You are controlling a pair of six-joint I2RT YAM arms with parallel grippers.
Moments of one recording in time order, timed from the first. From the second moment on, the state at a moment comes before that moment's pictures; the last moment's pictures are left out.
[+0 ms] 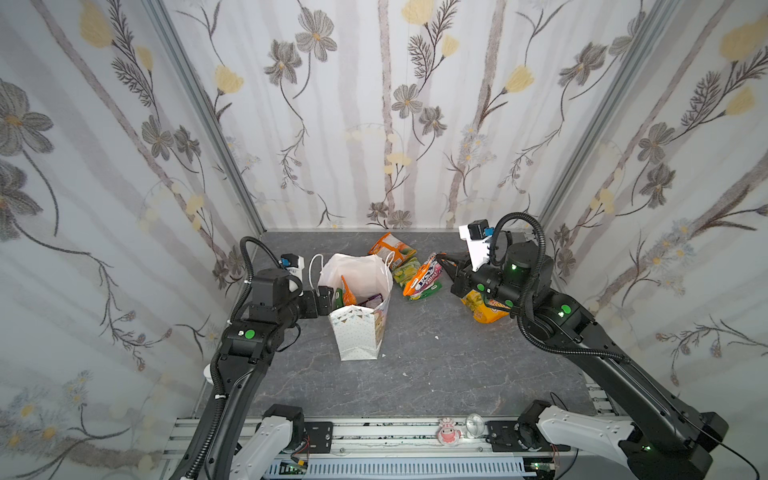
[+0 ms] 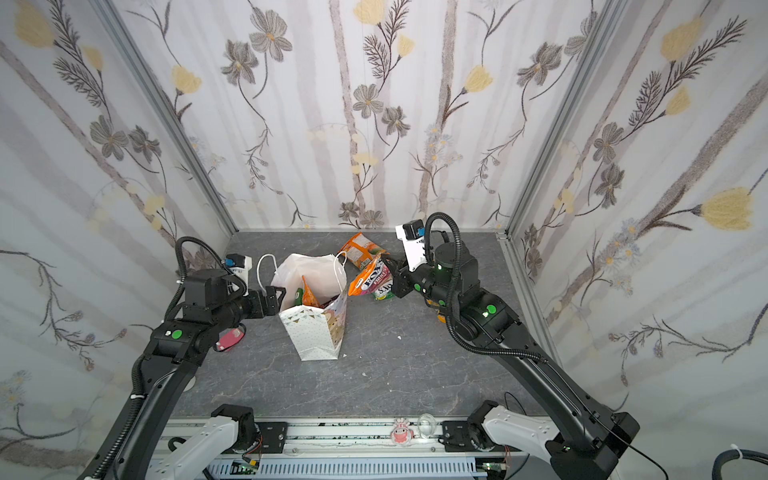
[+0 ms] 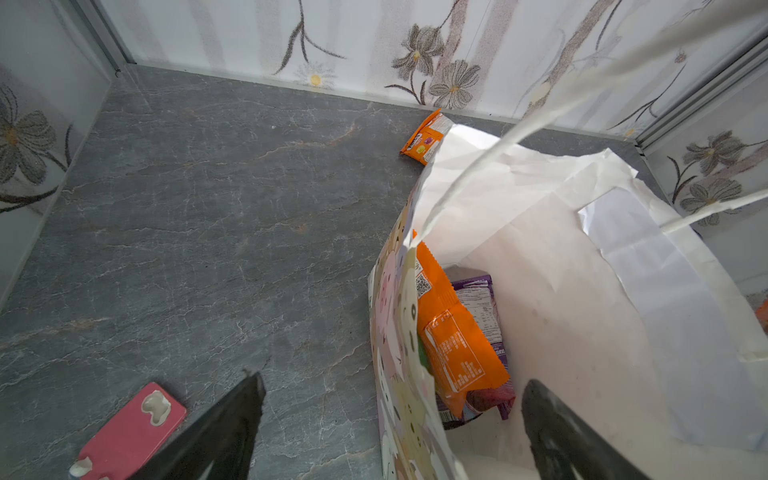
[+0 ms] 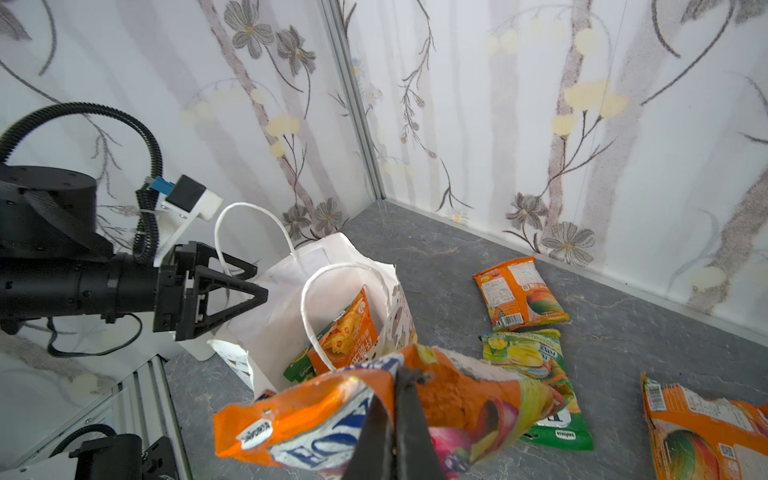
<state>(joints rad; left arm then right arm) -0.16 0.88 1.00 -0.73 0.14 -0.23 0.70 1.10 1.28 -0.34 -0.16 0.18</state>
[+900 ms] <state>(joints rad) -0.16 0.89 1.00 -0.73 0.15 -0.23 0.86 1.35 1.74 -0.42 -0.32 0.11</state>
